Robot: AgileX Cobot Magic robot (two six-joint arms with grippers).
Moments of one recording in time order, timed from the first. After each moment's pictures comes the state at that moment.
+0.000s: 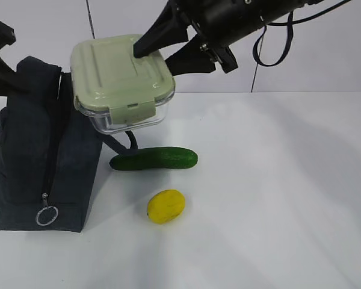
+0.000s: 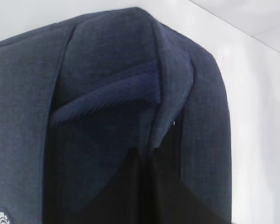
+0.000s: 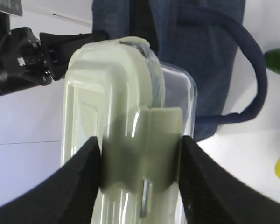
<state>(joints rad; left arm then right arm) -0.04 1.48 -1.09 -0.69 0.67 0.06 0.34 1.89 -1.70 1.02 1.13 -0.29</state>
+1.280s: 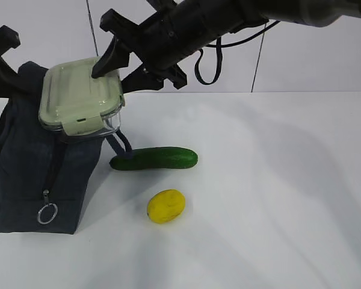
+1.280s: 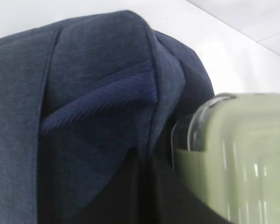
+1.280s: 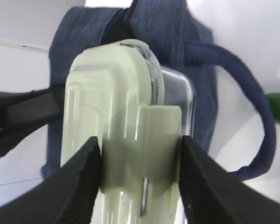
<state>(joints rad) -0.05 1.51 -1.09 -0.69 0.64 0.06 0.49 2.10 -1.90 0.88 0.91 -0.10</state>
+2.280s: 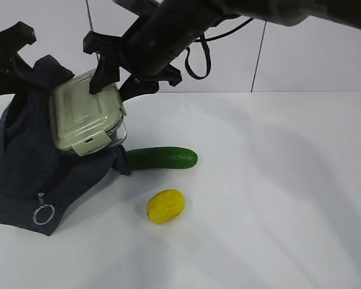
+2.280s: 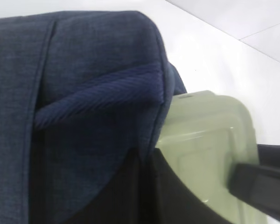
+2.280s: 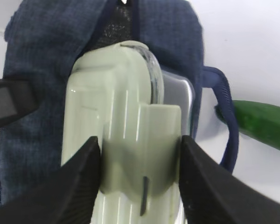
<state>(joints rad) -0.11 1.51 -1.09 -0.72 0.59 0.07 0.57 2.16 -2.01 0.59 0.93 0.01</state>
